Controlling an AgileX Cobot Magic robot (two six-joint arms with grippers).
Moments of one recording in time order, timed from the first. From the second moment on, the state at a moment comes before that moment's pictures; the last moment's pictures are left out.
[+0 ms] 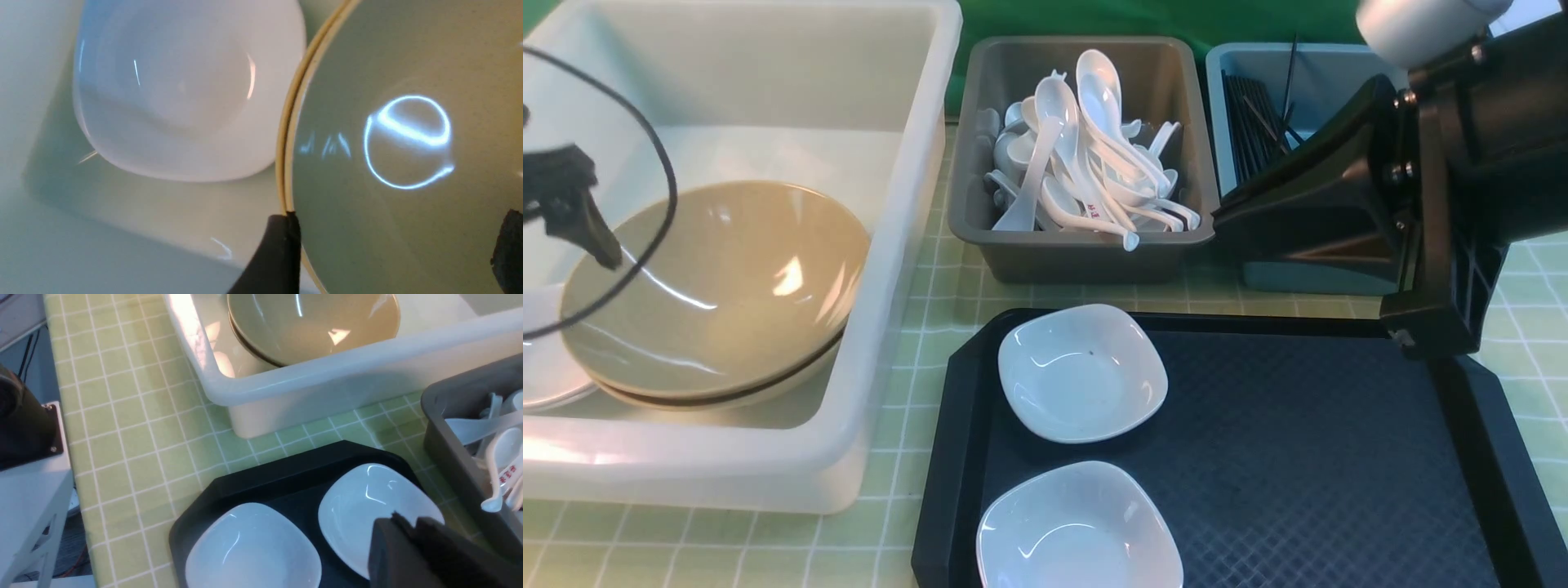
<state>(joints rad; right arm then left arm) 0.53 1.19 -1.30 0.49 0.83 -0.67 0.29 1.57 -1.39 -0.17 1.19 0.02</state>
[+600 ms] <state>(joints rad) 0.53 1.34 -1.29 0.48 0.86 -0.40 -0.29 1.29 -1.41 -0.43 1.25 0.40</state>
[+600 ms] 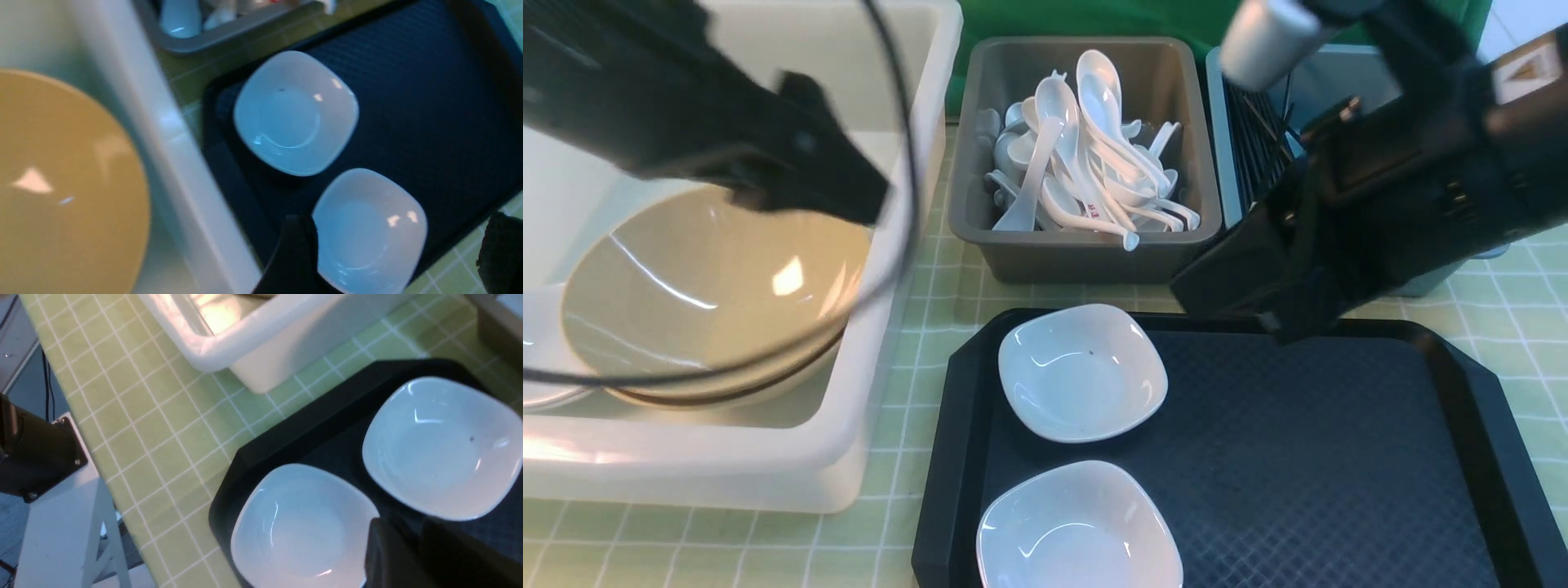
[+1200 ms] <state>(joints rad) 0.39 1.46 -1.05 0.67 0.70 -0.21 -0.41 1.21 -1.21 -0.54 1.23 0.48</state>
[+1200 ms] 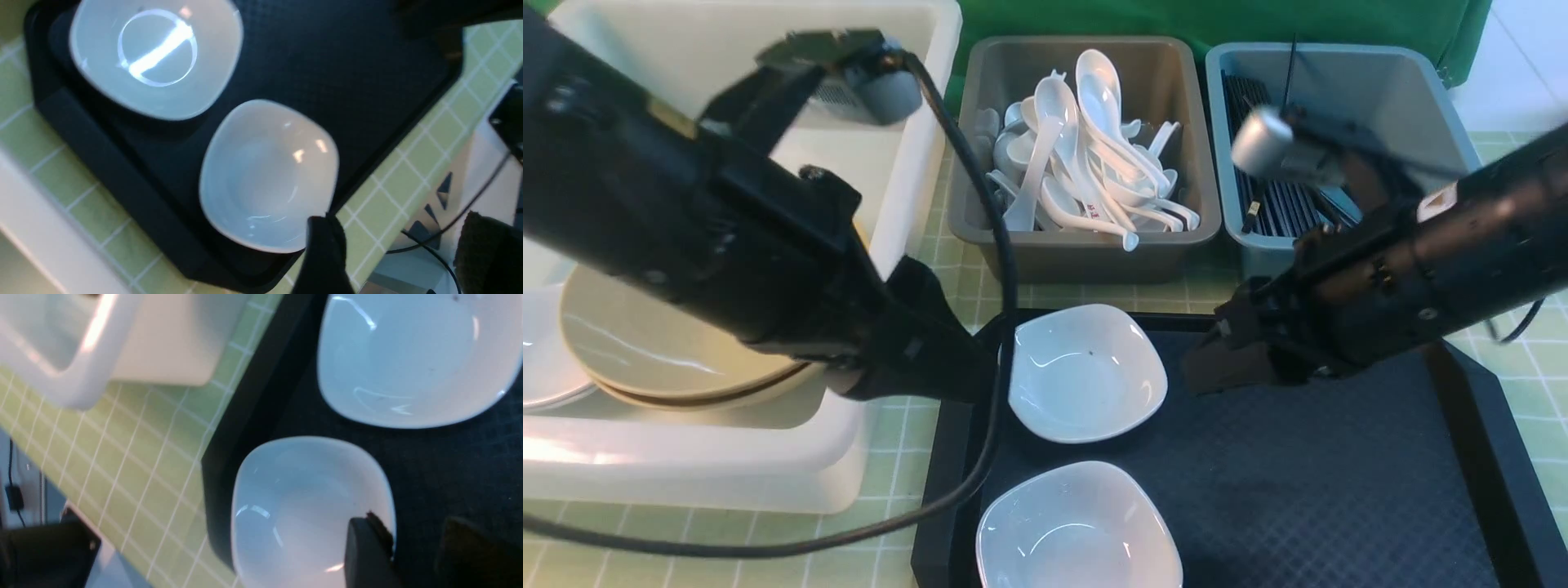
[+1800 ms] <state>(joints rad) 0.37 1.82 -1.05 0.82 0.37 -0.16 -0.41 0.99 -1.05 -0.40 1.25 0.53</state>
